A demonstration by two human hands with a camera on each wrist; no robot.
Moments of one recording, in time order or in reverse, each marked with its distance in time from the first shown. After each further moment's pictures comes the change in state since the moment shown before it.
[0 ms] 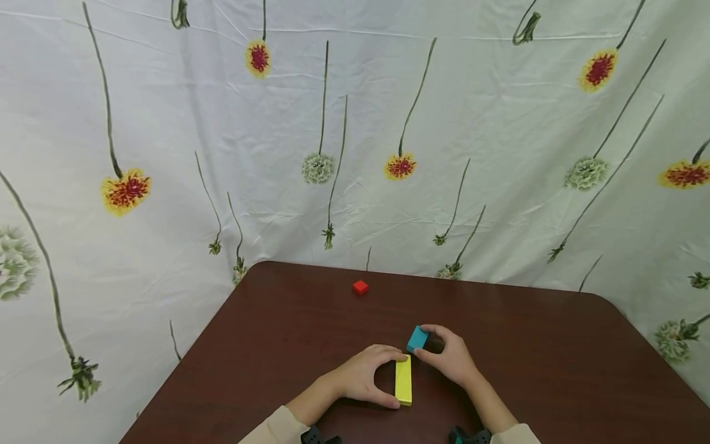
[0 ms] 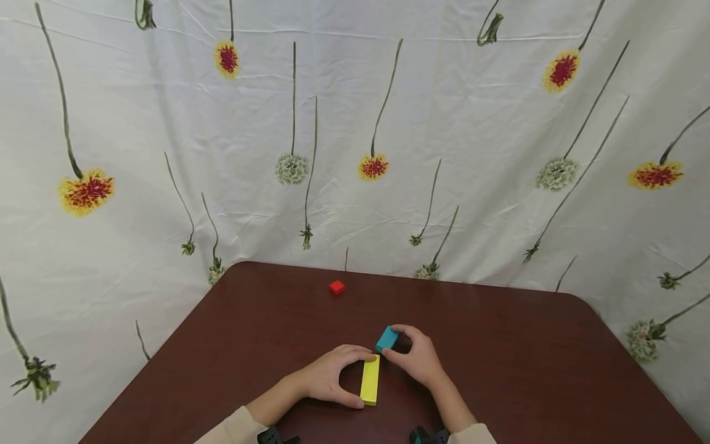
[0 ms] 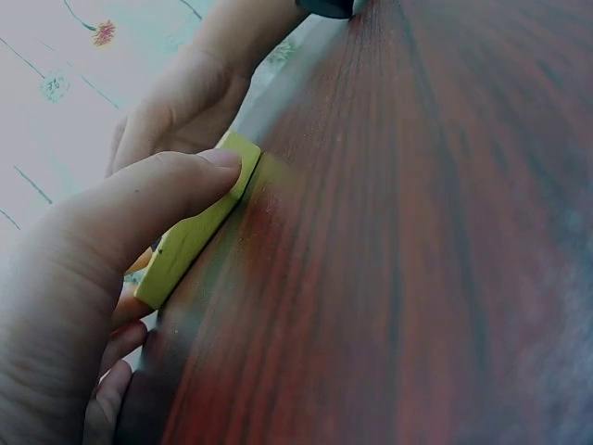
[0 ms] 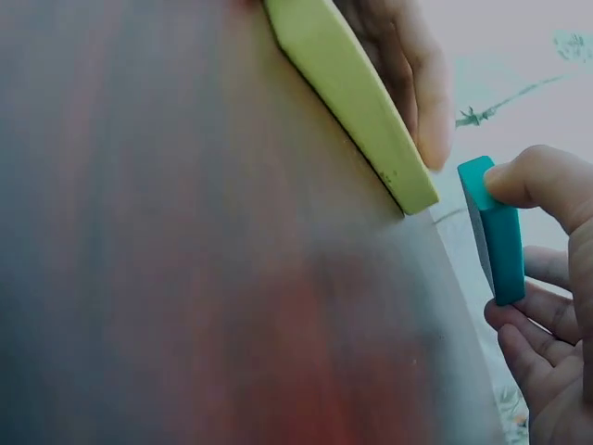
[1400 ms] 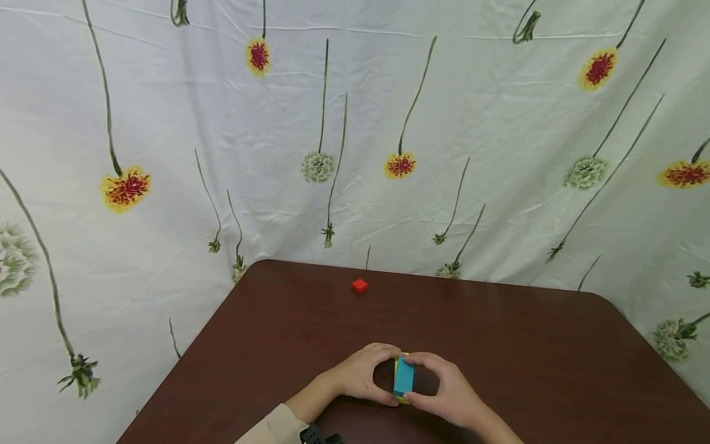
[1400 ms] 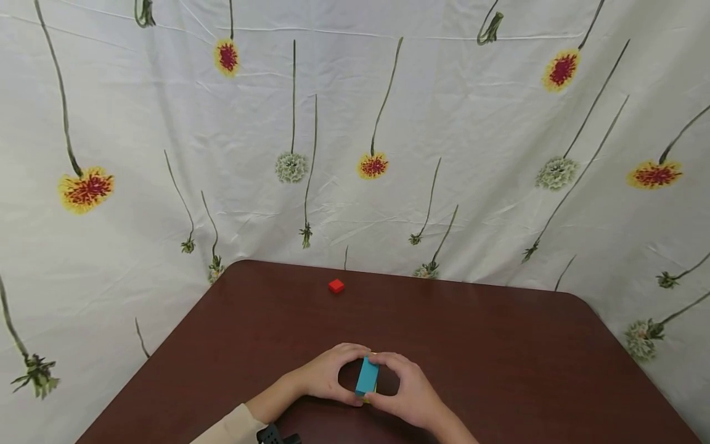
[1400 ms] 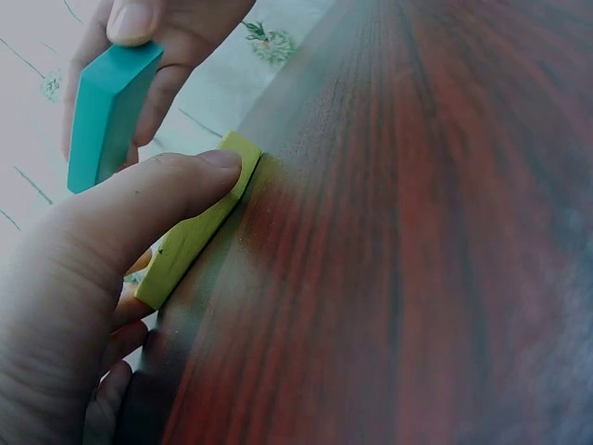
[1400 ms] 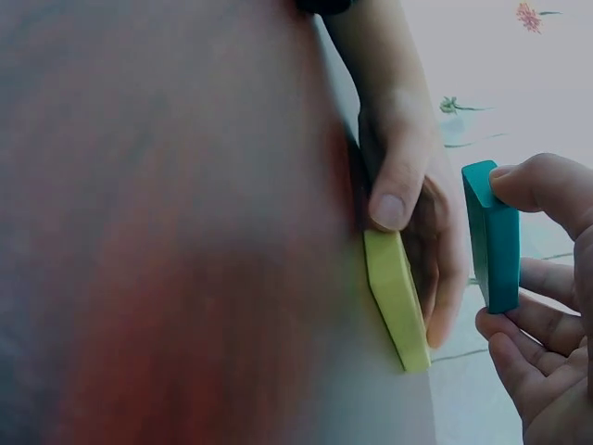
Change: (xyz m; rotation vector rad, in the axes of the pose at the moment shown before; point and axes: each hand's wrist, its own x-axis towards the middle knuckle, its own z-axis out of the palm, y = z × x) left_hand -0.001 -0.001 -0.001 -0.030 0.010 0.025; right_hand -0.058 -0.047 -0.004 -0.019 -0.193 -0.344
